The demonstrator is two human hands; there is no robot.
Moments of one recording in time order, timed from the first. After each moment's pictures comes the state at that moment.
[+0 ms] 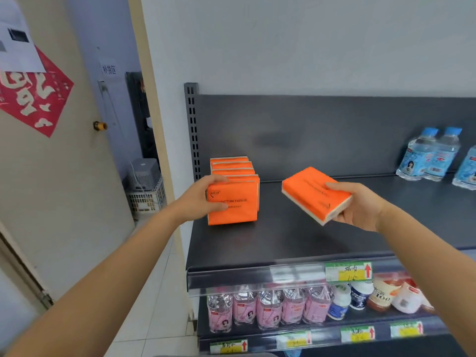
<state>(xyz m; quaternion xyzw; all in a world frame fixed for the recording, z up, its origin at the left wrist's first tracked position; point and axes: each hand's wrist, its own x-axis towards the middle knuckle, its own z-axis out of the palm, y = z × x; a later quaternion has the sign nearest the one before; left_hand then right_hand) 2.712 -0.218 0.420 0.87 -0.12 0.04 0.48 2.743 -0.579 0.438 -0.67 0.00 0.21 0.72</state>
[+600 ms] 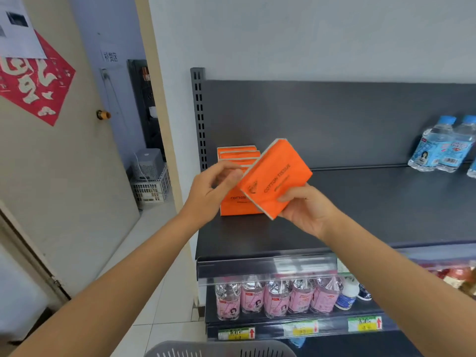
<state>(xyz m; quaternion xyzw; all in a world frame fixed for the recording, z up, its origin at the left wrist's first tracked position) 2.679 -0.243 0.418 0.79 -0.18 0.25 0.52 2.705 -0.455 0.419 -0.47 -0.21 0.24 0.82</state>
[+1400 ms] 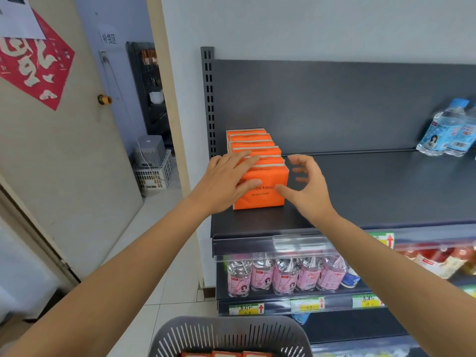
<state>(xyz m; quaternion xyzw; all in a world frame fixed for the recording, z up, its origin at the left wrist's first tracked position) 2.686 -0.227 0.400 0.94 -0.22 0.24 0.10 2.689 -0.438 0.388 -0.80 -0.17 -0.19 0.55</state>
